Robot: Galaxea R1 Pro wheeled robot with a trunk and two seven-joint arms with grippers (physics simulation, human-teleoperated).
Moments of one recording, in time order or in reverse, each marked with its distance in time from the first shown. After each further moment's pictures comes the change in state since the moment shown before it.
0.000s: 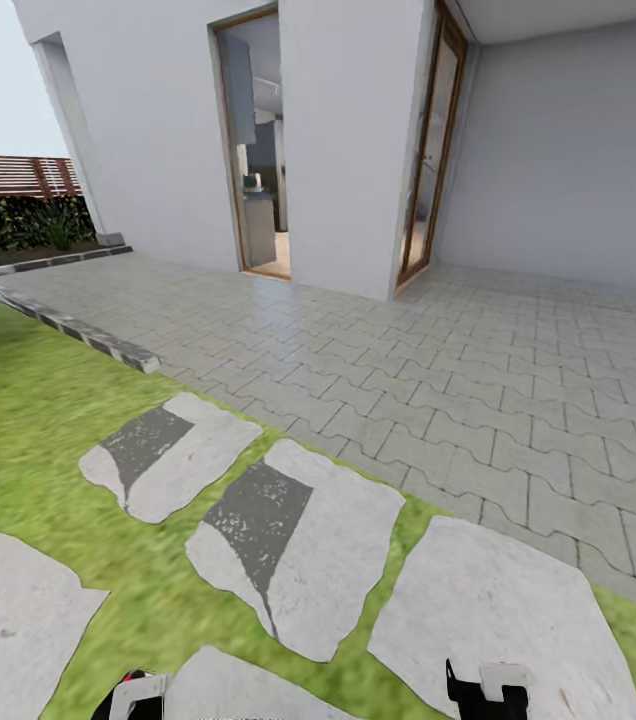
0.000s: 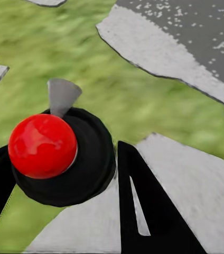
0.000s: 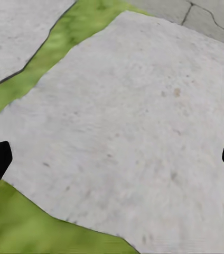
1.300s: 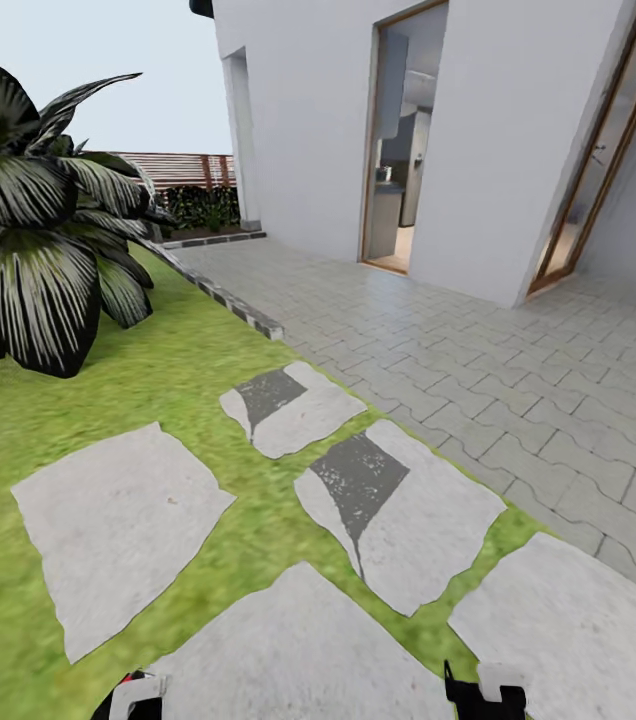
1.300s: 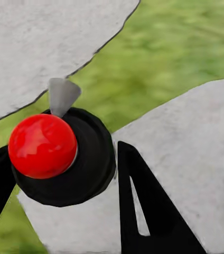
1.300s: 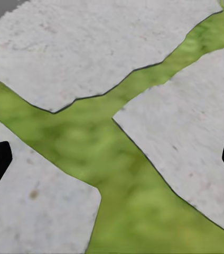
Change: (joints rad) left arm 0.000 0.000 0.002 0.002 0.001 0.000 0.000; right arm 0.000 0.005 0.000 0.001 0.000 0.000 0.002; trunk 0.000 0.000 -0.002
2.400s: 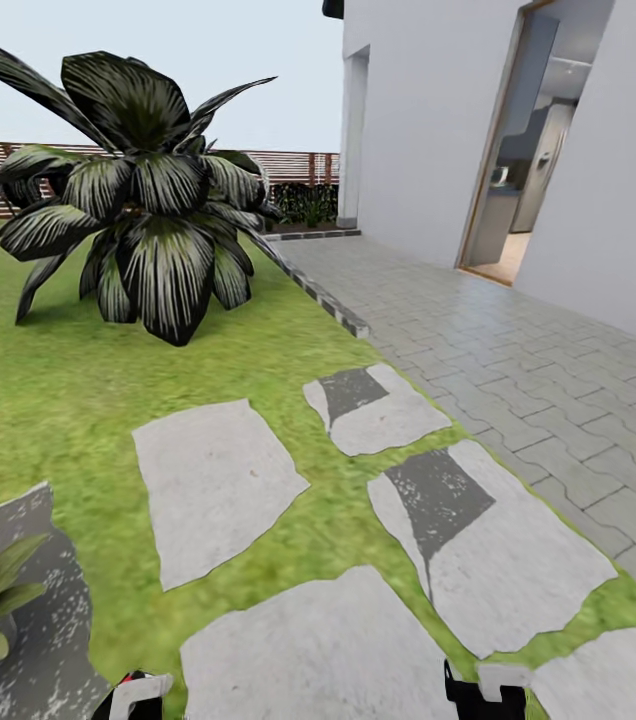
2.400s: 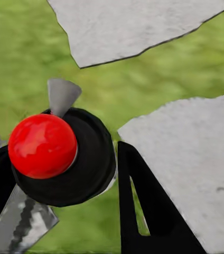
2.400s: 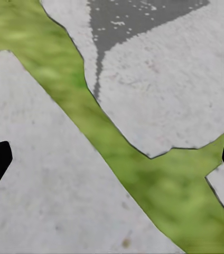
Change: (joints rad) left arm 0.000 0.000 -0.002 0.000 0.000 0.000 0.000; right arm 0.000 0.000 0.000 0.000 0.001 0.000 0.000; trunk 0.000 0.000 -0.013
